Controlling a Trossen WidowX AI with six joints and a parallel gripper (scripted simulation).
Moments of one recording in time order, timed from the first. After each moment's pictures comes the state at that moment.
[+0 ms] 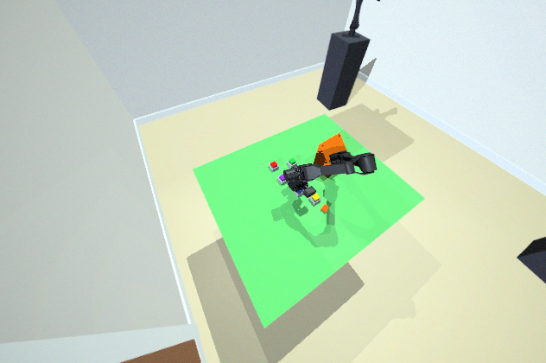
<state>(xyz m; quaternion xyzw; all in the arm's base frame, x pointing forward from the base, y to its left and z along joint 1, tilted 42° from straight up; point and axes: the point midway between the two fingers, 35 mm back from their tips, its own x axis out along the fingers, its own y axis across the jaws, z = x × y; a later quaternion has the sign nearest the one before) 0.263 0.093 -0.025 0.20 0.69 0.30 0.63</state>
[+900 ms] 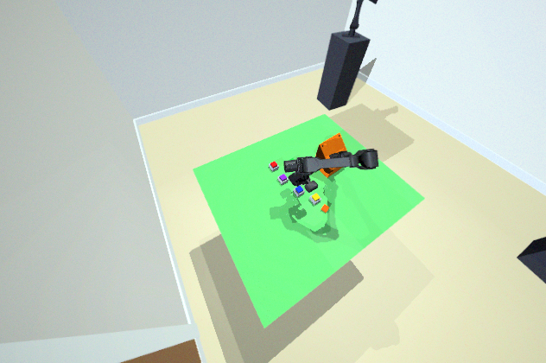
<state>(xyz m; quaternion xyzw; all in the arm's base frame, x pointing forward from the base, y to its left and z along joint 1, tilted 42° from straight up) 0.267 0.057 0.015 0.20 0.70 0.30 0.62</state>
